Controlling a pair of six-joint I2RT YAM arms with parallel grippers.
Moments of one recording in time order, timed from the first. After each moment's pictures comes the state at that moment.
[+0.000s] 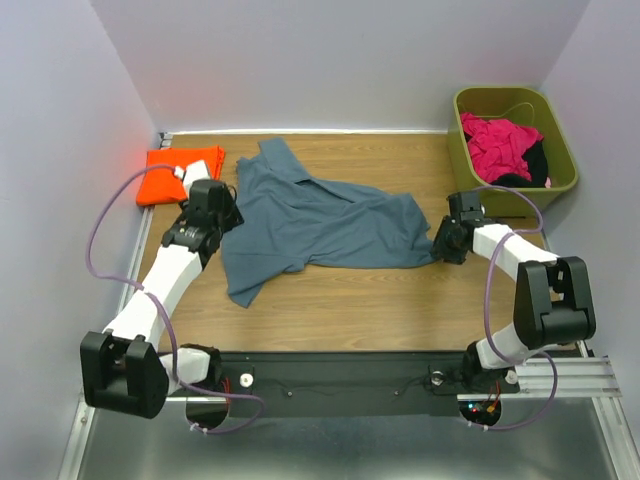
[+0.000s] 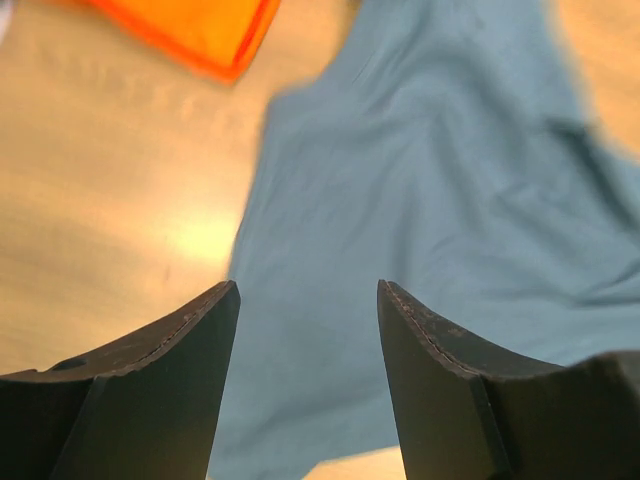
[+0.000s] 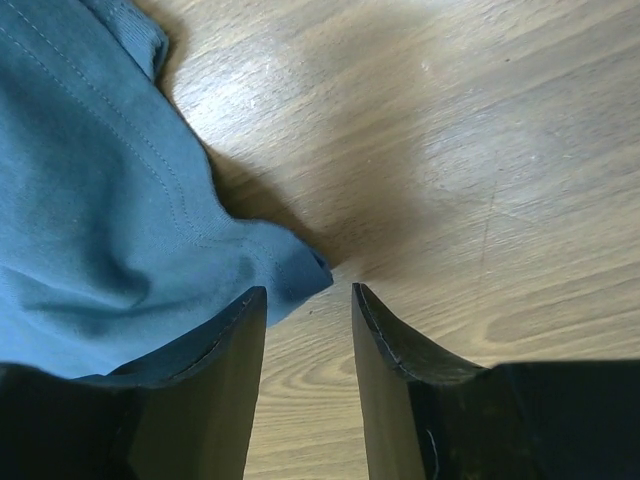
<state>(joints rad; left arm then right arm) -0.21 1.20 0.96 -0.37 -0.33 -0.46 0.09 1.51 0.85 -0.44 0.12 0.53</state>
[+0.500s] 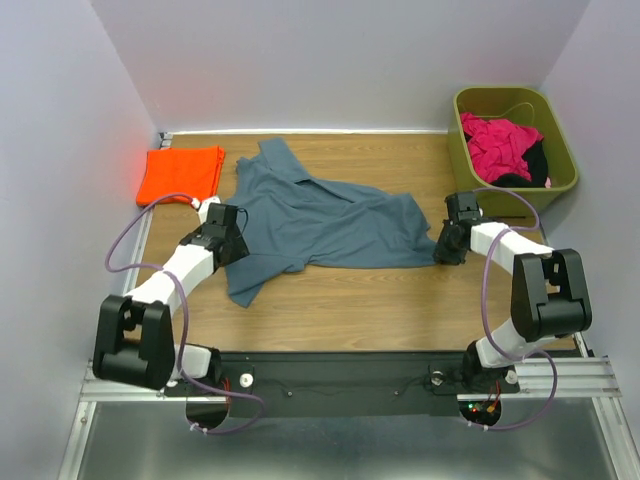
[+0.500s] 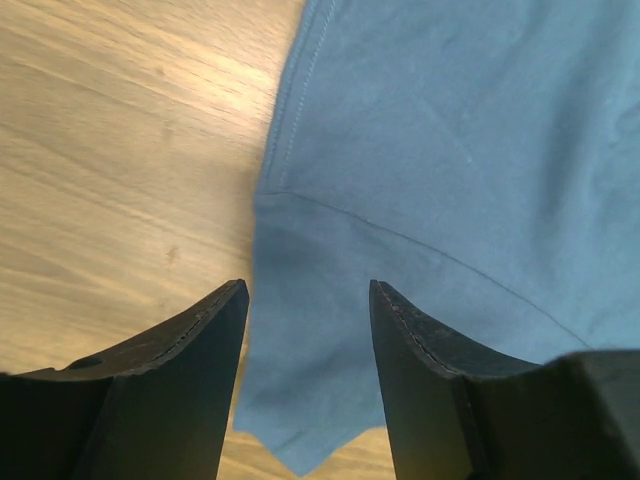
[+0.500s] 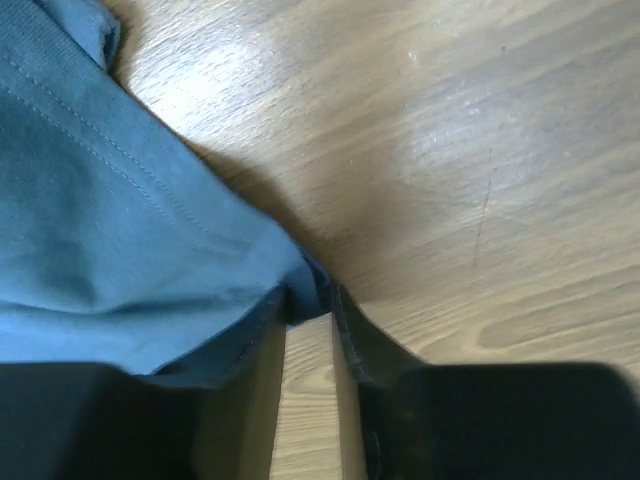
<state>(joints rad) -0.21 1.26 0.73 -0.41 -0.30 -0.54 0.09 1.56 0.86 -0.43 0.10 0.52</state>
